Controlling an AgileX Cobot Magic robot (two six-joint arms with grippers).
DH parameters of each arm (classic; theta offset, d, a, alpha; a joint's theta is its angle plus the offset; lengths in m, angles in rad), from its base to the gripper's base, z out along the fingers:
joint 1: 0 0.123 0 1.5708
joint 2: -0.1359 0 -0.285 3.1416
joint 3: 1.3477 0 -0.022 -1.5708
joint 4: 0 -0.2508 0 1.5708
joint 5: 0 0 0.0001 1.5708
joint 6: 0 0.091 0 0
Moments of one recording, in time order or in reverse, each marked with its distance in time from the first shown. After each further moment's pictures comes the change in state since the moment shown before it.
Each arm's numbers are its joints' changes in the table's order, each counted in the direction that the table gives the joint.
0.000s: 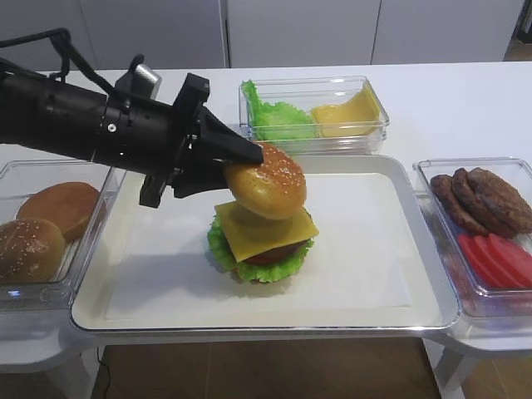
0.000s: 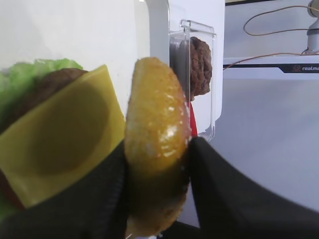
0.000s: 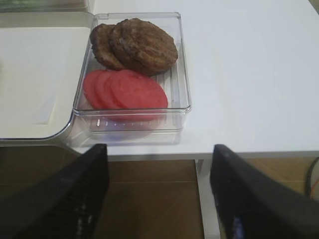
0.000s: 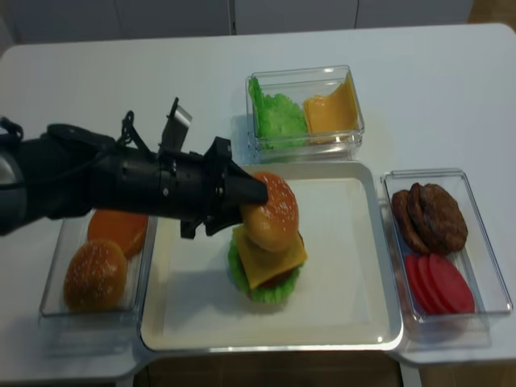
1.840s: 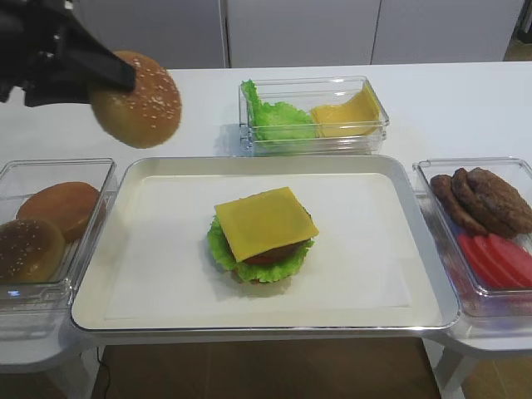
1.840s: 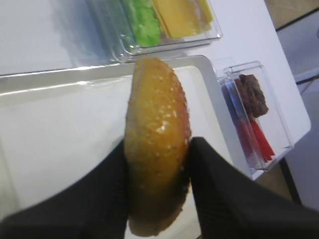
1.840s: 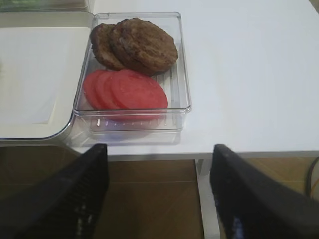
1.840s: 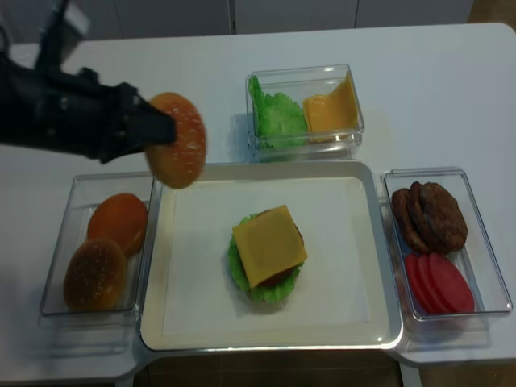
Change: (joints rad) left arm 0.259 0.269 -0.138 -0.476 0.038 -0.048; right arm 0.000 0.000 0.000 0.000 0.000 0.000
